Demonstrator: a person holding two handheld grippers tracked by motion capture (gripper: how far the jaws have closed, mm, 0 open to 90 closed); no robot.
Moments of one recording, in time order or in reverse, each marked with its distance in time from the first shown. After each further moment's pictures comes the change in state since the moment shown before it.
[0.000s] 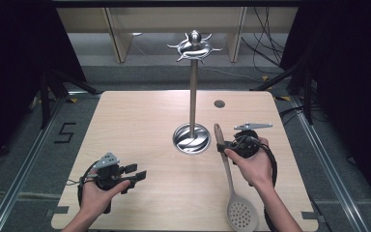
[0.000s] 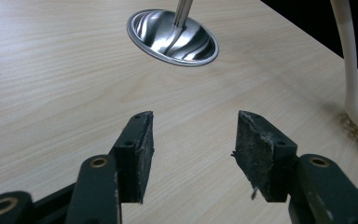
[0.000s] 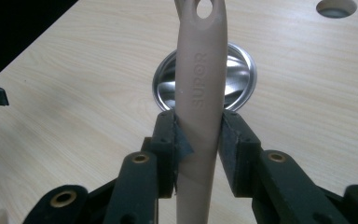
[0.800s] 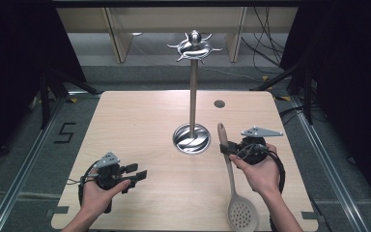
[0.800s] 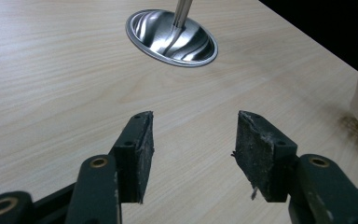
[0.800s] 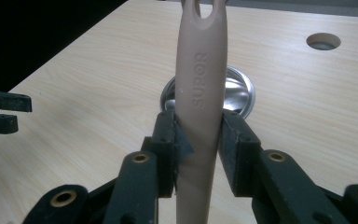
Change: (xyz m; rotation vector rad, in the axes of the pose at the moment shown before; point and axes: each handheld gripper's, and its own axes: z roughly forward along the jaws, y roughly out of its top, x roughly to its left) left arm 0.000 0.000 0.002 -0.006 -0.008 -0.006; right arm 0.009 -0.013 -0.023 -0.126 0.026 -0.027
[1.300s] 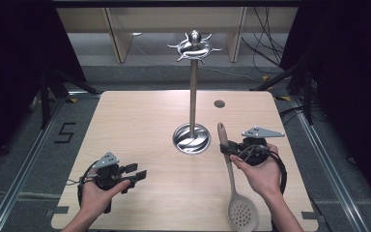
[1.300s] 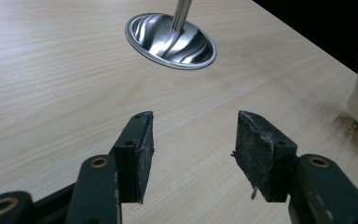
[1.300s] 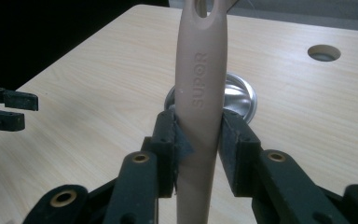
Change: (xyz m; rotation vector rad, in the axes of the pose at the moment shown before) left arm 0.000 0.000 -0.002 -0.011 -0.002 0.002; right arm 0.001 0.003 -0.007 -0.026 -0.007 -0.079
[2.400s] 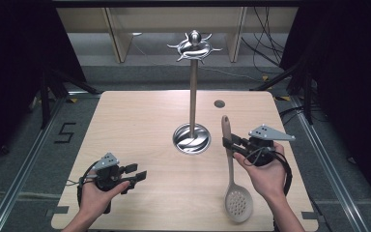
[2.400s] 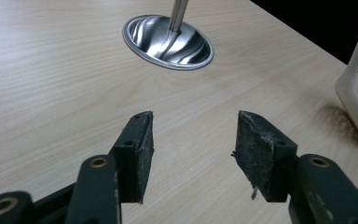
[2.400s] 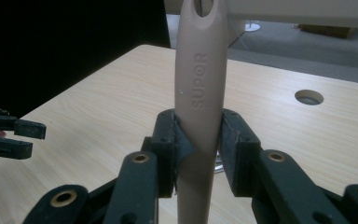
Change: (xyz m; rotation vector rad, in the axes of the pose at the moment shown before) left arm -0.002 0.000 -0.002 -0.002 -0.004 0.027; right arm 0.007 0.005 -0.016 -0.144 0.010 -0.005
